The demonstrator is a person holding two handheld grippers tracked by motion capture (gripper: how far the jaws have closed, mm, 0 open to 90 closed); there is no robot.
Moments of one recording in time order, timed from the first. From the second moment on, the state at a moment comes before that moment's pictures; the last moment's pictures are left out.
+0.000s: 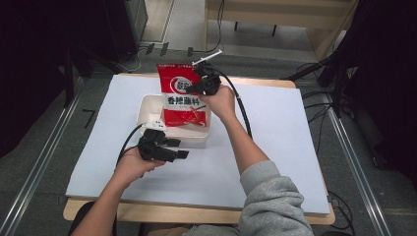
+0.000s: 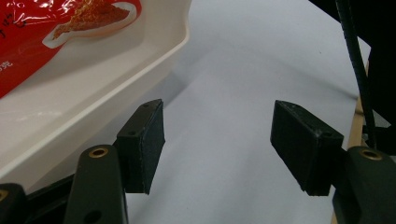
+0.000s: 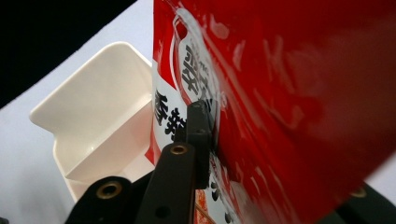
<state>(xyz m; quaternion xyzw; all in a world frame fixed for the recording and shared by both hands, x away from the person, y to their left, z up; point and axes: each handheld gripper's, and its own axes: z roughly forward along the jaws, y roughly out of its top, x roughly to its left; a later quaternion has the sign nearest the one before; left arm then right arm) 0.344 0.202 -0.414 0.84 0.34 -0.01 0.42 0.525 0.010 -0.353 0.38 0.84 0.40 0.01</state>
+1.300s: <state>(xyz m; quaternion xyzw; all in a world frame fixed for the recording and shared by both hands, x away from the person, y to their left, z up) 0.345 0.203 -0.414 0.84 0.35 -0.01 0.42 0.494 -0.080 -0.343 0.38 0.83 0.40 0.05</state>
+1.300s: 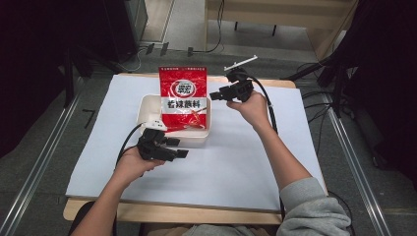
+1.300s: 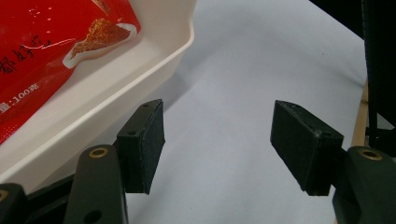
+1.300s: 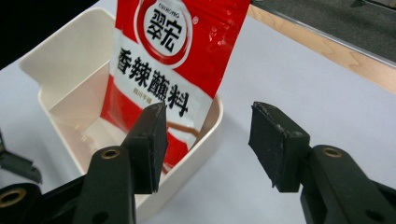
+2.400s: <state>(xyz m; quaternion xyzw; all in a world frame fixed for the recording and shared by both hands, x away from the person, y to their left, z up) 0.343 0.198 -0.415 0.84 0.34 -0.01 0.42 0.369 -0.143 -0.401 0.35 0.84 0.42 0.05</state>
